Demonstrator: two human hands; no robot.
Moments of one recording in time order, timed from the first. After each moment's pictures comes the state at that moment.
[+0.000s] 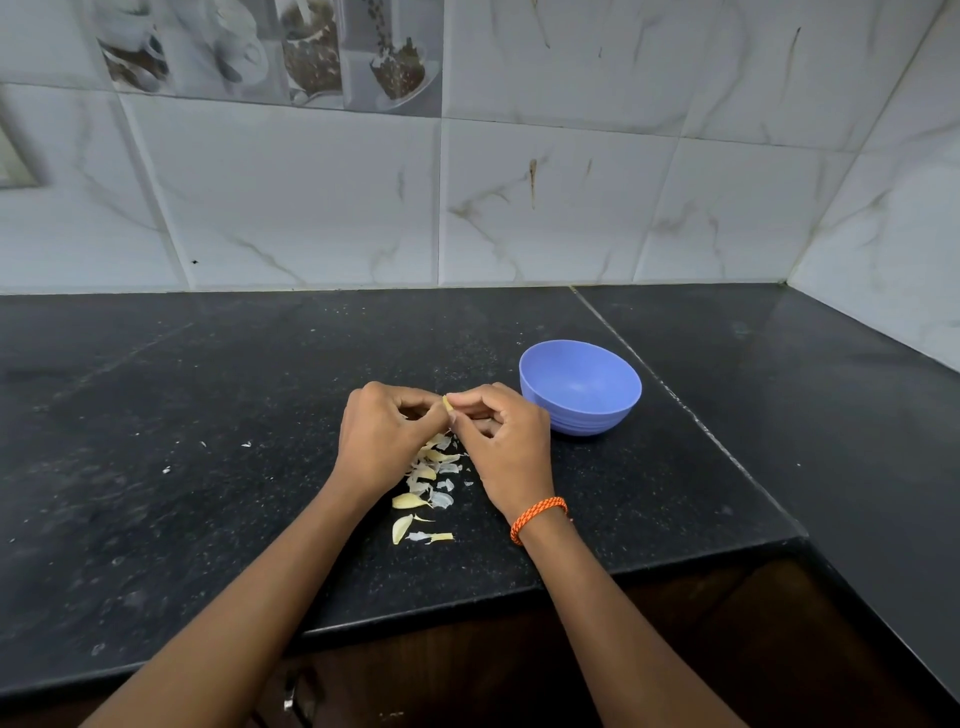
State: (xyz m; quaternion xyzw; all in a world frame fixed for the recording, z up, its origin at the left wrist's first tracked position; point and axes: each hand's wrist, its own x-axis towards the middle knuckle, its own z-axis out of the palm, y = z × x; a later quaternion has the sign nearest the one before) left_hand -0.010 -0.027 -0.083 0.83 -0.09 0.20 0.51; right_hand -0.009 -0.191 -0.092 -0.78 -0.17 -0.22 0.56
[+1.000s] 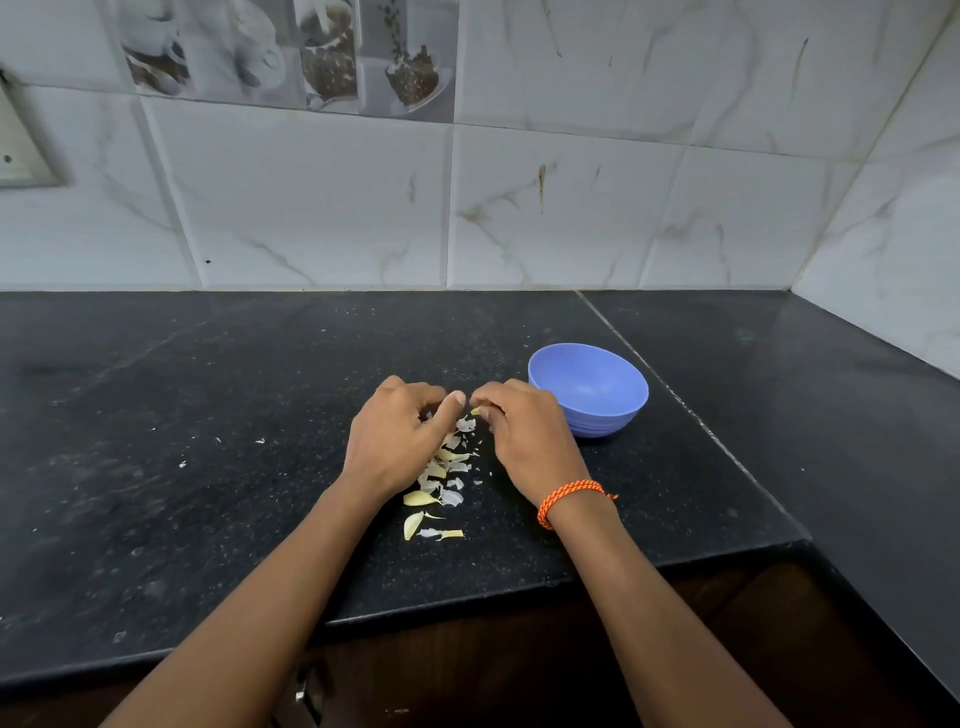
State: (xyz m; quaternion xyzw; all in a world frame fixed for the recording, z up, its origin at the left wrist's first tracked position) left_hand -0.006 -0.024 -0.089 0.91 -0.08 0.21 0.36; right_hand -0.007 -0.209 -0.065 -0.92 -0.21 -0.18 0.28
